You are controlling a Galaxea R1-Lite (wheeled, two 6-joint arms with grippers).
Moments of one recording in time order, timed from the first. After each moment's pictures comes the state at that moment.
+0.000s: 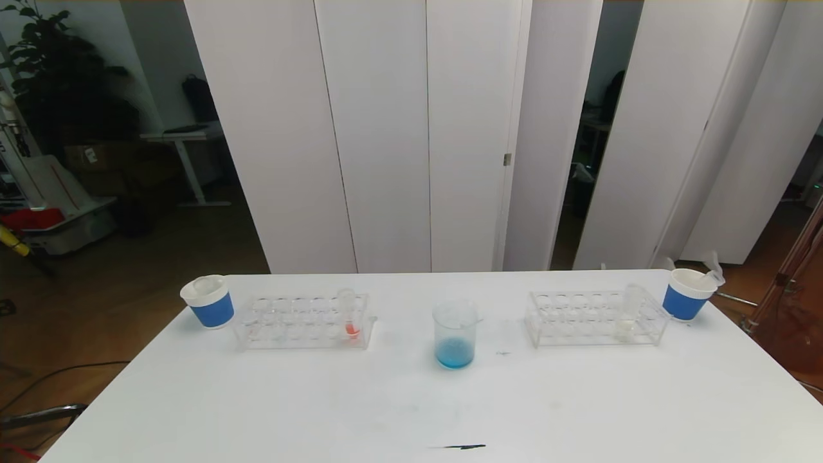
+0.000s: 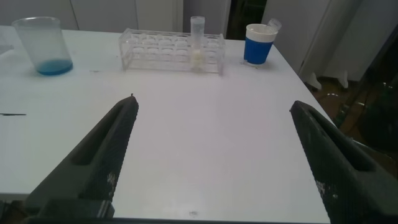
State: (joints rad) left arm 0.00 0.00 0.00 -0.01 0.00 0.00; right arm -0.01 0.00 0.00 0.01 -0.01 -0.03
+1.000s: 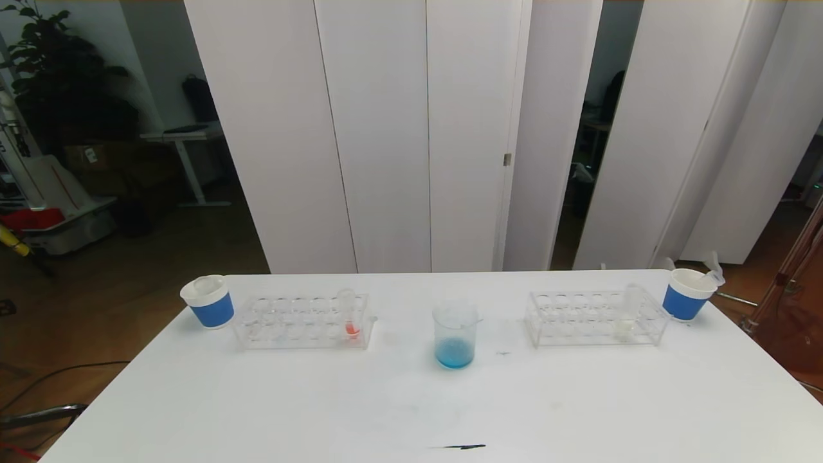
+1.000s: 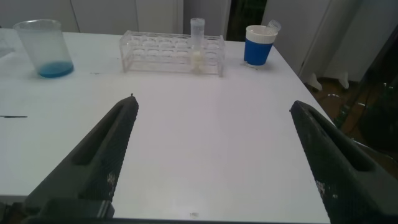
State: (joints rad) left arm 0.00 0.00 0.00 -0.01 0.00 0.00; right arm -0.01 0.00 0.00 0.00 -0.01 -0.03
